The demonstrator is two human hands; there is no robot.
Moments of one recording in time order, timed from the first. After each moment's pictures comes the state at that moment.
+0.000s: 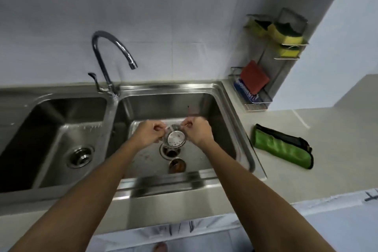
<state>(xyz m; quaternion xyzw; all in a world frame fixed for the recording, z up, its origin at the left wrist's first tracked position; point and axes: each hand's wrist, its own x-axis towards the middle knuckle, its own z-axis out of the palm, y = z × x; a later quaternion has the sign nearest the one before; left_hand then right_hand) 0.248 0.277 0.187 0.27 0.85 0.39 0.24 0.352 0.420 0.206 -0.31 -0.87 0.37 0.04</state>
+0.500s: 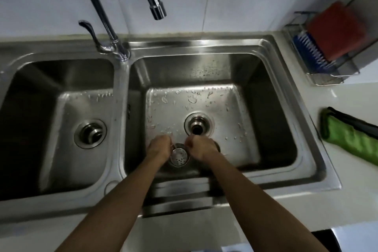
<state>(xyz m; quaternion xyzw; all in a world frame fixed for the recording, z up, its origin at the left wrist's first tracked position) 0.195 0.246 0.017 0.22 0.92 0.07 0.32 0.275 0.366 0.038 -0.24 -0.89 0.27 -0.27</state>
